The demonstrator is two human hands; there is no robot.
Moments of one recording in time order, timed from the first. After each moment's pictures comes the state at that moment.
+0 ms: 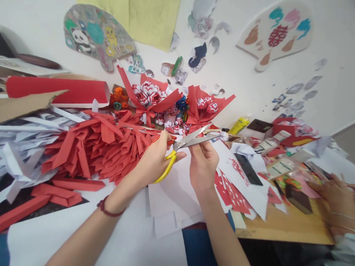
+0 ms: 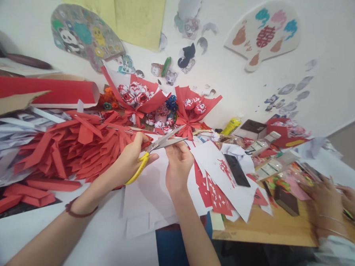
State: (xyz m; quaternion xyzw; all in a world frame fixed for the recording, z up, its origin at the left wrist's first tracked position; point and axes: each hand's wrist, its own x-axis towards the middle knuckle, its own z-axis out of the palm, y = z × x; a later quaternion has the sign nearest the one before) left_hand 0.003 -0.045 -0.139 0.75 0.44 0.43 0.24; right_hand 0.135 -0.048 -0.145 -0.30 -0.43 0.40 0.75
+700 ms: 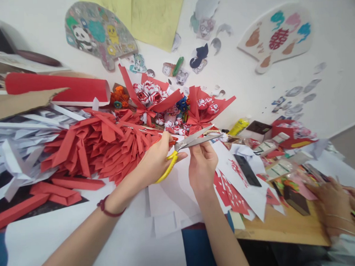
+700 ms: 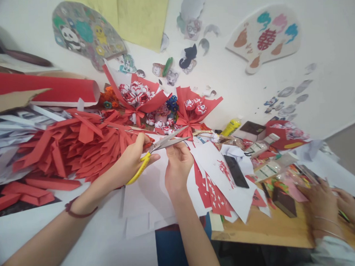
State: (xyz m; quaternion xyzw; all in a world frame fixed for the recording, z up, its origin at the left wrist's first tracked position) left_hand 0.003 -0.043 -0.147 0.77 0.43 0.43 0.22; right_hand 0.135 -0.045 -0.149 -0.28 -0.43 0.41 0.76
